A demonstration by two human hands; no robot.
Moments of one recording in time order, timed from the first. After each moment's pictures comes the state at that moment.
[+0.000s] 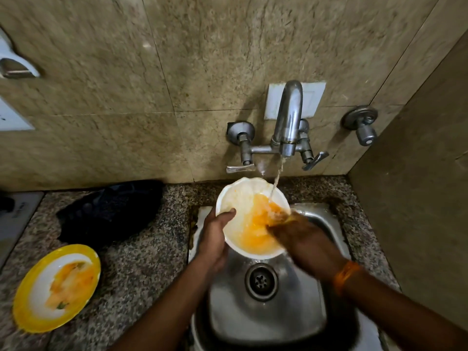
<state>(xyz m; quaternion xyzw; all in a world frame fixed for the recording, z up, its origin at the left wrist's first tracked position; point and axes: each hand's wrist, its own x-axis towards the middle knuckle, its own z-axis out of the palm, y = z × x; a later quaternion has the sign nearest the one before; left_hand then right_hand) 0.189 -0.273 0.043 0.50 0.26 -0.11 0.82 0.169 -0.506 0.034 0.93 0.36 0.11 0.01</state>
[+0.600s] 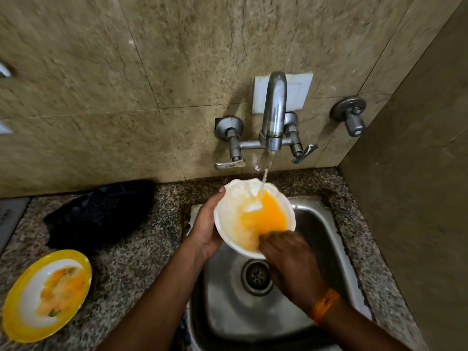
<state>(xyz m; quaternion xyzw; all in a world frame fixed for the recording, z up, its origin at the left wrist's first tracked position) 0.213 -0.269 0.043 0.45 0.19 -0.24 0.84 0.111 -0.466 0.040 0.95 0.24 0.14 -0.17</state>
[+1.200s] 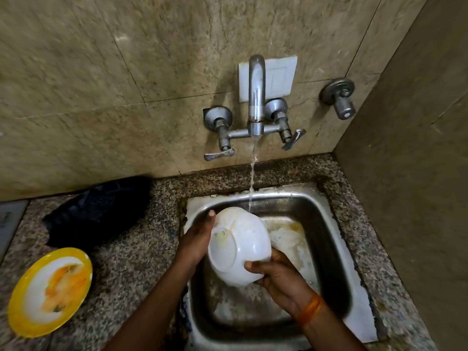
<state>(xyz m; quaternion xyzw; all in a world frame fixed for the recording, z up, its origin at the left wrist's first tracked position) 0.167 -0.240 0.000 0.79 0.20 -0.16 0.55 0.083 -0.435 0.012 0.45 -0.24 -0.23 -0.83</state>
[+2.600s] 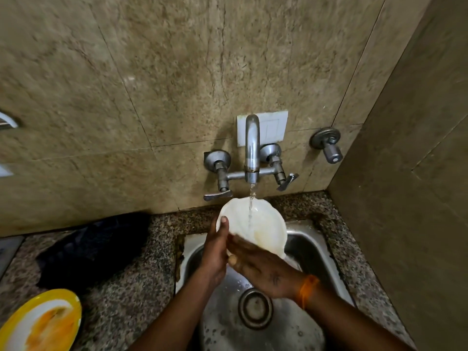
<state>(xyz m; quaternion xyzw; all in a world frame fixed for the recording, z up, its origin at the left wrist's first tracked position) 0.219 -0.309 0.030 0.59 0.17 -0.14 0.77 0.166 -0.448 0.080 0.89 0.22 -0.22 -0.34</state>
